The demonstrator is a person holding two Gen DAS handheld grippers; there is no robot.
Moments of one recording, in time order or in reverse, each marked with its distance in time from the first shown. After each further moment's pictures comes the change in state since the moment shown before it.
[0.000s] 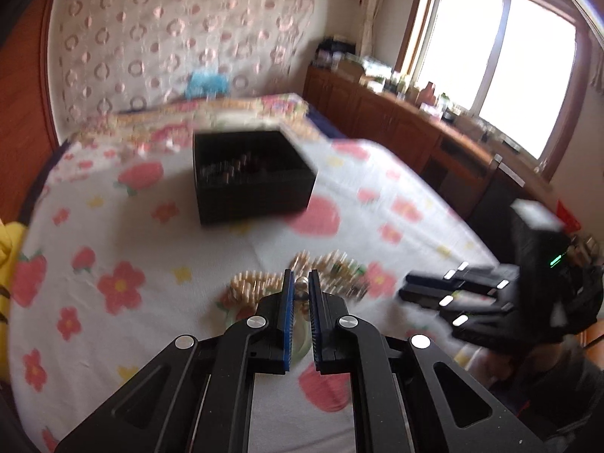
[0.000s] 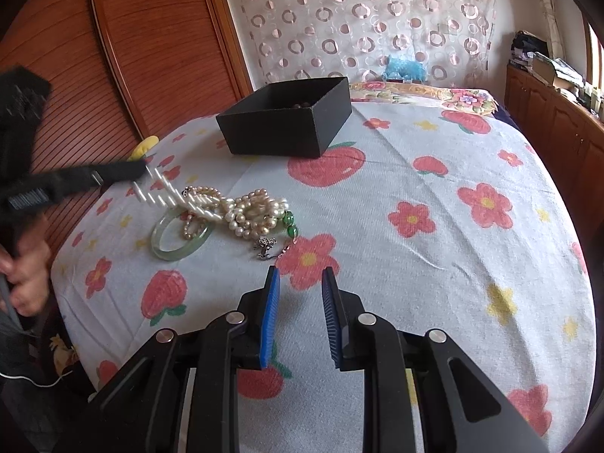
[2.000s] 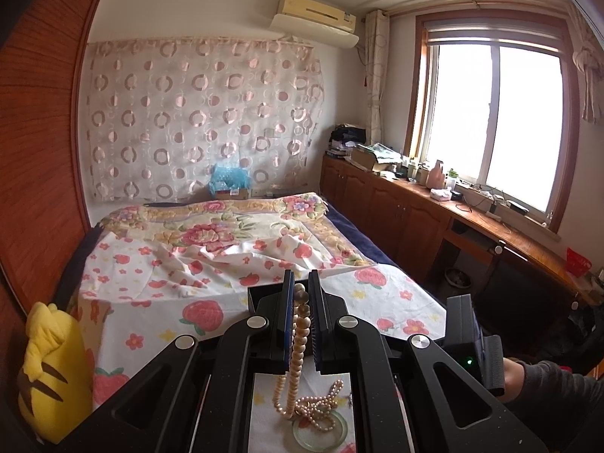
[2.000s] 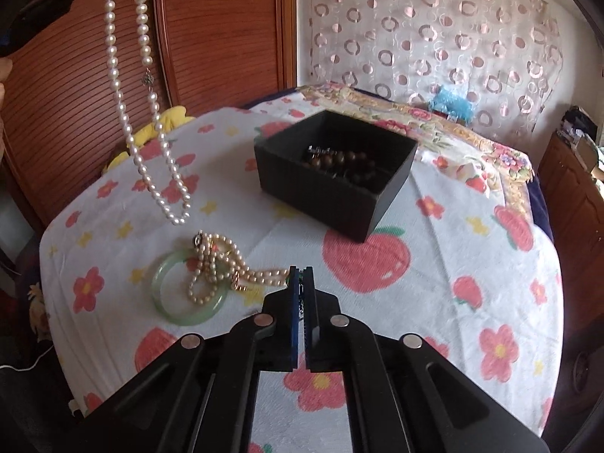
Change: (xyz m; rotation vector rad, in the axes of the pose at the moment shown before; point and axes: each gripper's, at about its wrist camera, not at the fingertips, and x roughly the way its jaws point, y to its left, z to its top) left arm -0.099 0.021 0.095 0.043 -0.314 0.090; right arm 0.022 0.040 0.079 -0.288 0.038 0.017
